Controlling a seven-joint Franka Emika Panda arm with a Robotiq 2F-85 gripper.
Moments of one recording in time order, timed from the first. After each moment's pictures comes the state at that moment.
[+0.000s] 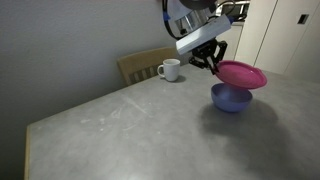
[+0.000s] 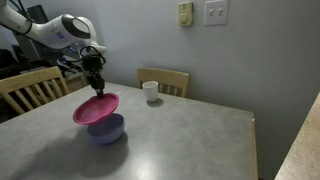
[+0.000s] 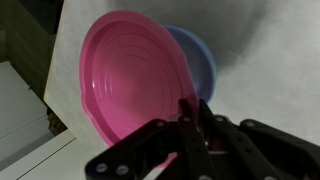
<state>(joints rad) 0.25 0.61 -0.04 -1.53 -0.33 1.71 1.19</state>
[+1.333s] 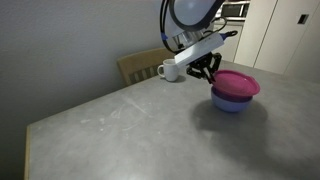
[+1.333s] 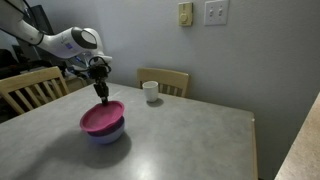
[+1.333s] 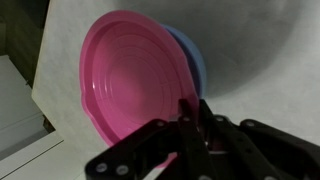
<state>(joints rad) 0.24 0.71 -0.05 -1.47 -0.33 1.73 1.15</state>
